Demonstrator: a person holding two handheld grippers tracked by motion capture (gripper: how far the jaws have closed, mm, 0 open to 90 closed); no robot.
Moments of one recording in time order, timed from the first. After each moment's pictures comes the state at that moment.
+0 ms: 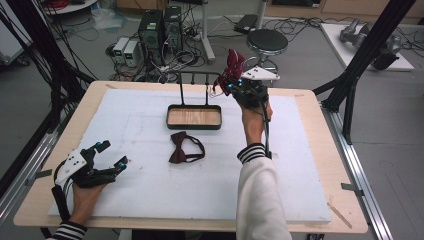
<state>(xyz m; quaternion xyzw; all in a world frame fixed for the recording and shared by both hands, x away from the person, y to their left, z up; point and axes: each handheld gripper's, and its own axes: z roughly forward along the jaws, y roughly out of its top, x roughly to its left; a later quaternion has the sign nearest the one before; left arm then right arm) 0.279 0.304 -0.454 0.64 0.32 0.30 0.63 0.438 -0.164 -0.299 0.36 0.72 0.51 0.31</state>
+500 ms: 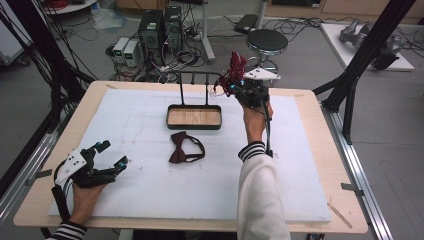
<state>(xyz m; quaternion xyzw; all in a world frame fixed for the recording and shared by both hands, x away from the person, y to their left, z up) 0.279 0.304 -0.454 0.64 0.32 0.30 0.64 0.452 -0.171 -0.312 0.38 0.72 0.50 0.30</state>
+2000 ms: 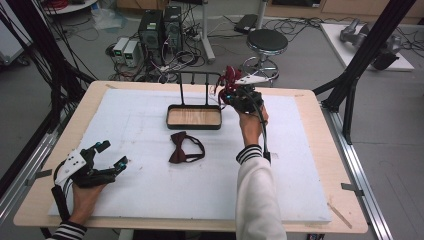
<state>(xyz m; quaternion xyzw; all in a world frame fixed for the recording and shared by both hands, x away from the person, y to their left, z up) 0.279 0.304 -0.454 0.63 0.32 0.30 0.64 0.459 -0.160 -0.337 0.39 0.77 0.43 0.27</state>
